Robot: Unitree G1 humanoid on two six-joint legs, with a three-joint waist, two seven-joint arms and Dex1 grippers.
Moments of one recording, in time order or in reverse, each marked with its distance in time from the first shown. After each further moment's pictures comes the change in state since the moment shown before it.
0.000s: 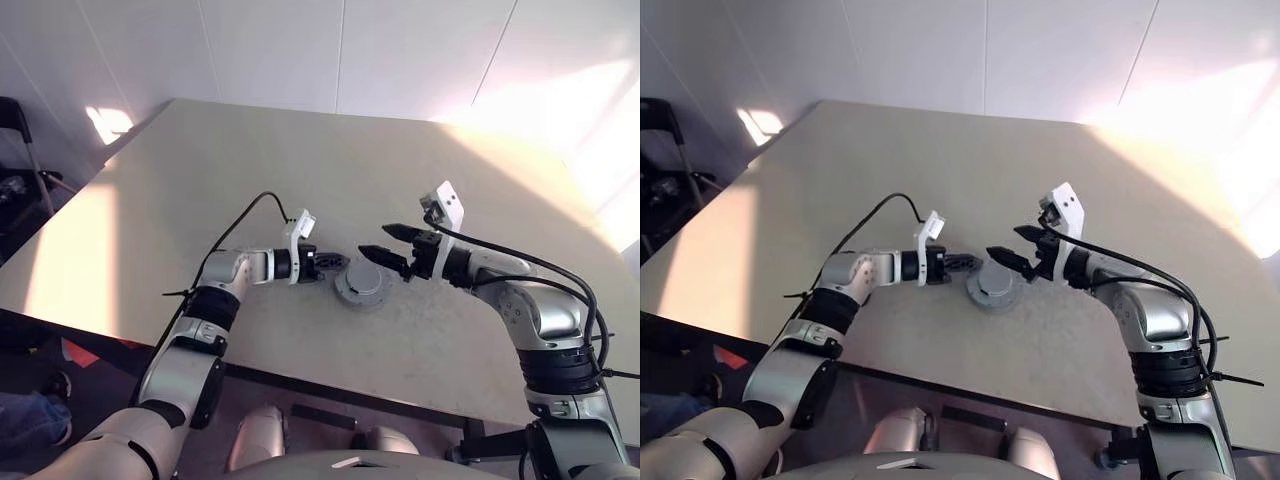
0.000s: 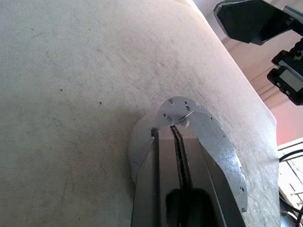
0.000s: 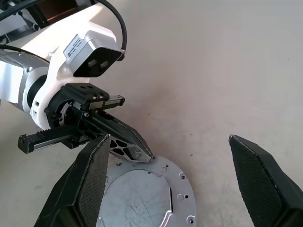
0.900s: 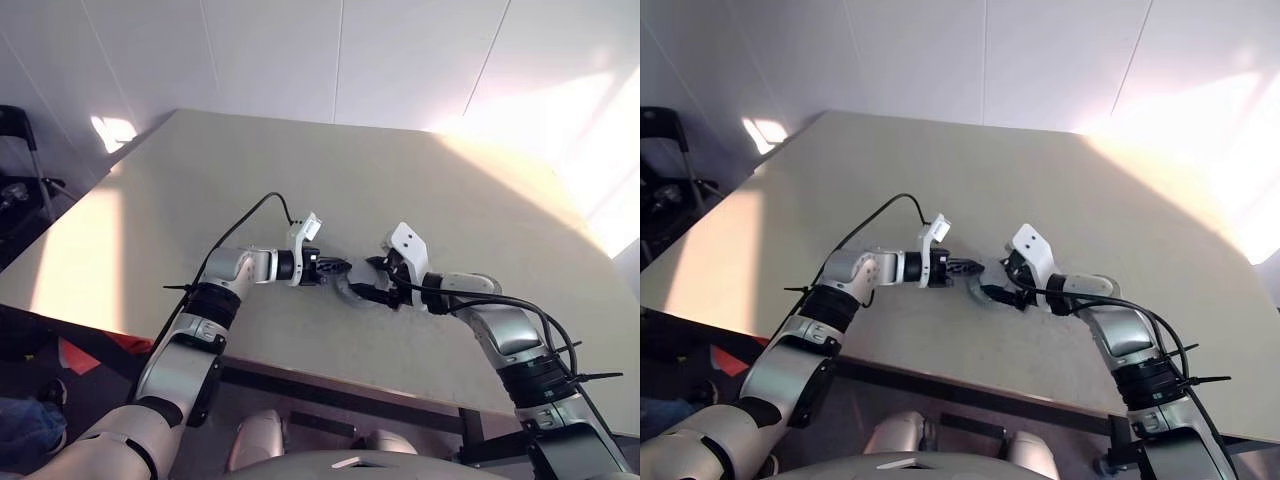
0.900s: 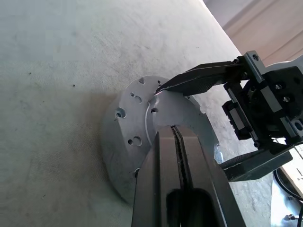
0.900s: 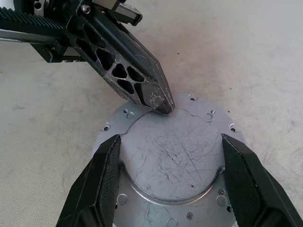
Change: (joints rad) left arm -0.018 0.029 -0.078 -0.014 -0.007 0.056 0.046; right arm 0.055 -0.012 0.247 0.156 -0.280 -0.315 0.094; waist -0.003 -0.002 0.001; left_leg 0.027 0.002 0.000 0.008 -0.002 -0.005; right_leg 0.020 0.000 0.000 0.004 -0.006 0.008
